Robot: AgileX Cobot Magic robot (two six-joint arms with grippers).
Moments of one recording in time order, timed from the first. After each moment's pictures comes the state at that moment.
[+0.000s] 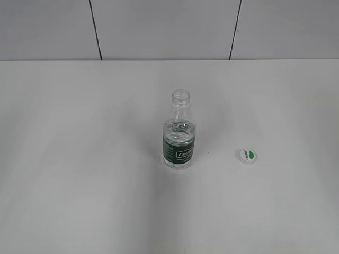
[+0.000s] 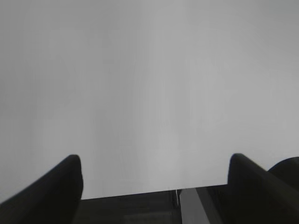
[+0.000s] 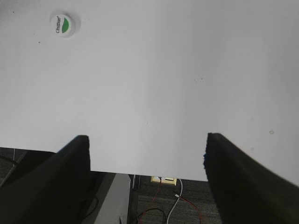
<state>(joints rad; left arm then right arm) -0.02 0.99 -0.72 0.06 1.07 0.03 -0.13 1.19 -1.05 0.18 1.19 -0.38</state>
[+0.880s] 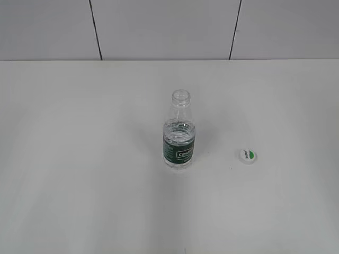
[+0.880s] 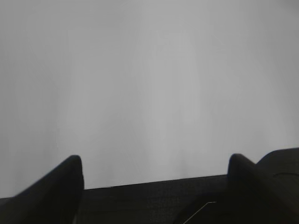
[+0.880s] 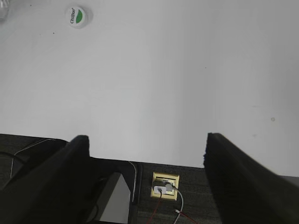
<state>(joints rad) -0.02 0.30 -0.57 0.06 1.22 0.02 -0.13 0.95 -0.94 0.19 1.22 -0.38</state>
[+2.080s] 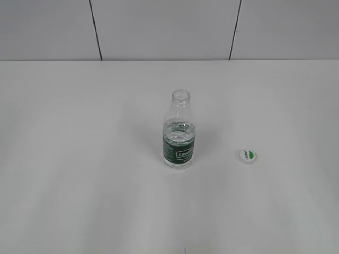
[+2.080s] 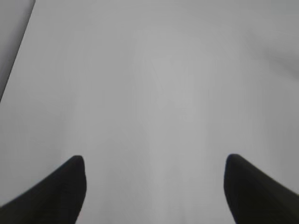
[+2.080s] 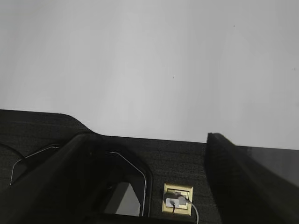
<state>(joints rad) -0.02 0.14 -0.52 0.07 1.07 -0.01 -0.13 0.56 -0.54 0.23 1.11 -0.38</state>
